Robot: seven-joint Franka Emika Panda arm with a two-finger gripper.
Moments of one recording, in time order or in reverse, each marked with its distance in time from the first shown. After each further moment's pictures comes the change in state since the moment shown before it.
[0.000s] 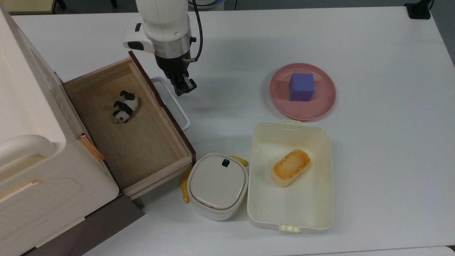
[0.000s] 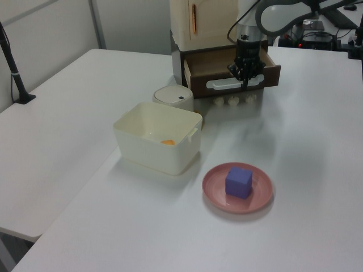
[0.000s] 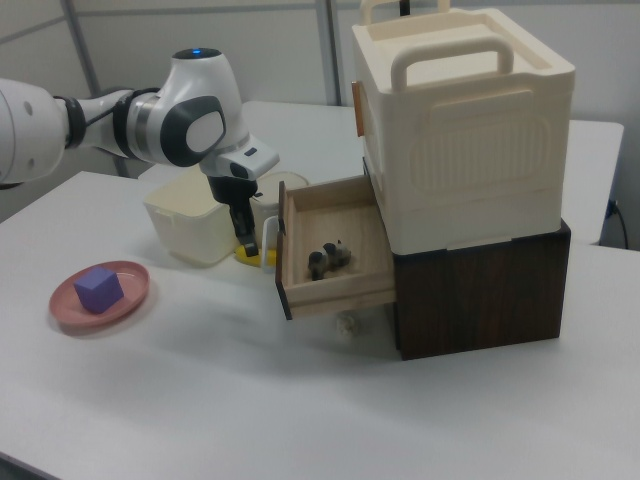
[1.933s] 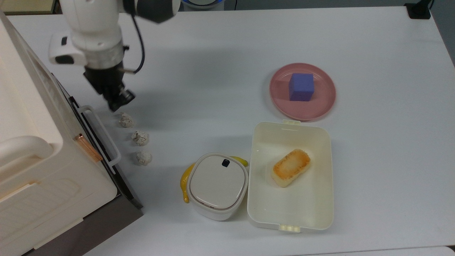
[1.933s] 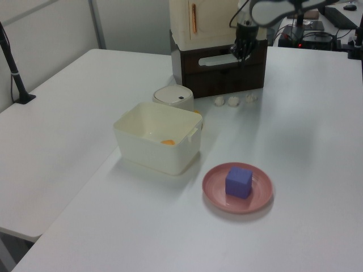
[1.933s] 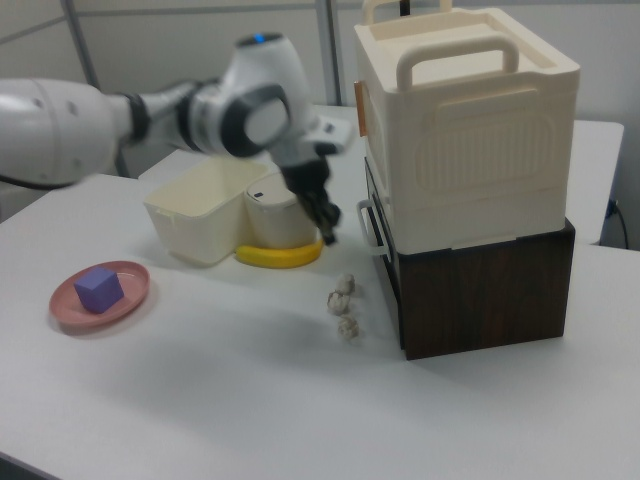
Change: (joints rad) arm -0.029 0.119 -0.161 0.197 -0.037 0.020 -0.476
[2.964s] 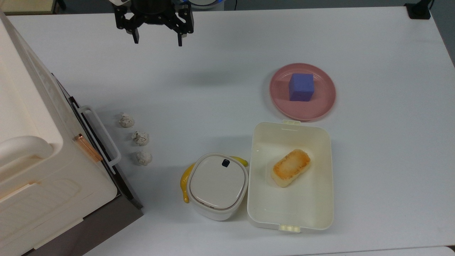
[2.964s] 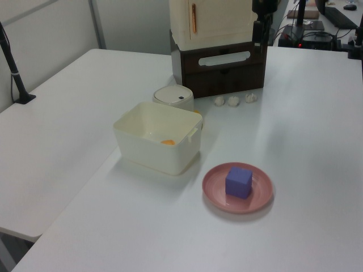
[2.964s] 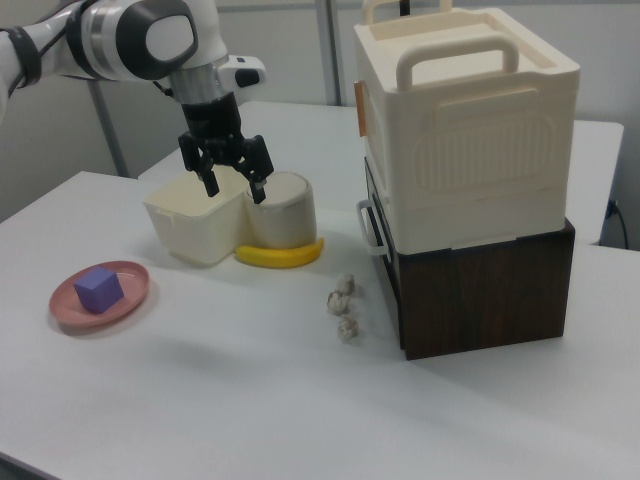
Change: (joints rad) arm 0.081 -0.242 0.070 -0.023 0.001 -0.351 -0.447
